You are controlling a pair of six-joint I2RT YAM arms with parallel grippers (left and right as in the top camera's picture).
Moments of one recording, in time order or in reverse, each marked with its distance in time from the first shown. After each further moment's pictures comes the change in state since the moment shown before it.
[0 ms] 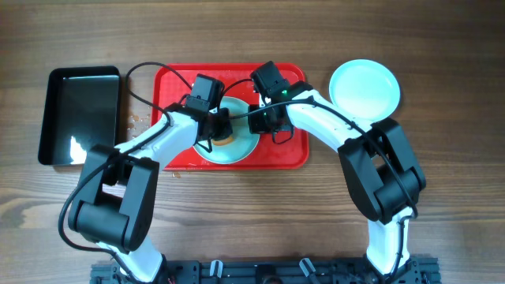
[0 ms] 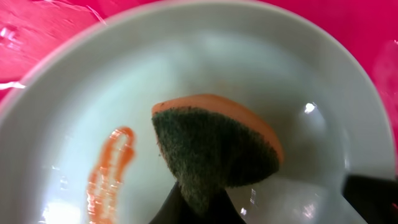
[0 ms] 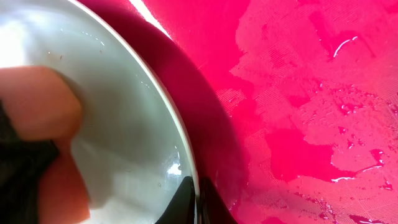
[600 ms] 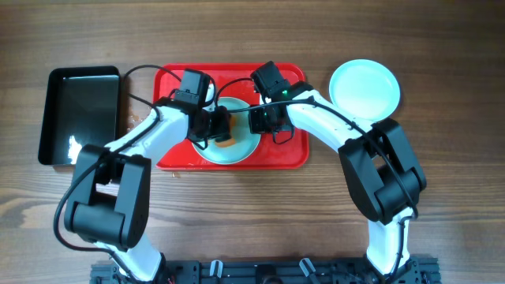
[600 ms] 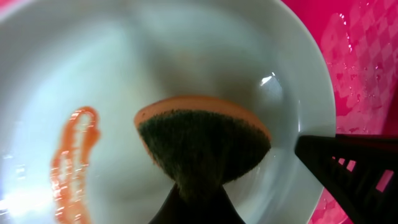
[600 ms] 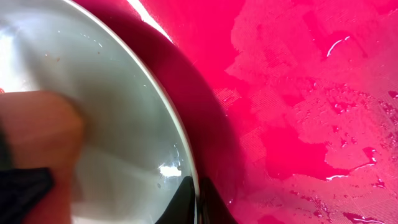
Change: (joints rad) left arm 0.056 -0.004 0.039 -0.079 0.249 0.026; right arm 0.000 -0.003 -0.003 0.000 0.007 -0.003
